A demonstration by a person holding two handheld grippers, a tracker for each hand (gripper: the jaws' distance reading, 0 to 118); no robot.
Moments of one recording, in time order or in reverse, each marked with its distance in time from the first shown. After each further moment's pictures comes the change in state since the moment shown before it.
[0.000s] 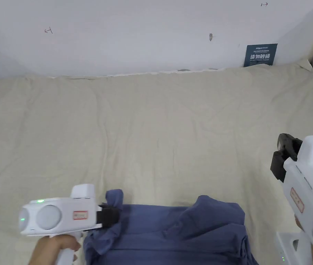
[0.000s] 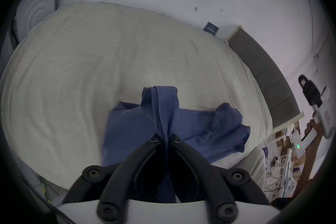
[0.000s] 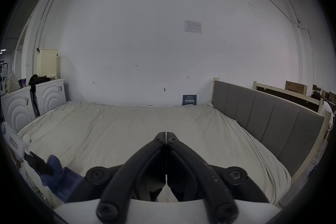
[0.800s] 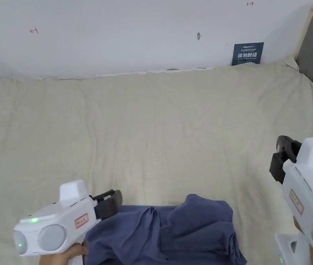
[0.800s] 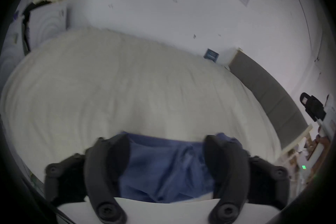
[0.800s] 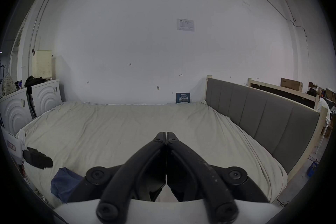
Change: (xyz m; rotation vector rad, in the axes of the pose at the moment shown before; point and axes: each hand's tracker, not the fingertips) left arm 0.030 -0.021 0.031 0.359 0.161 0.015; right arm 0.019 -0.005 0.003 -0.015 -0.035 -0.019
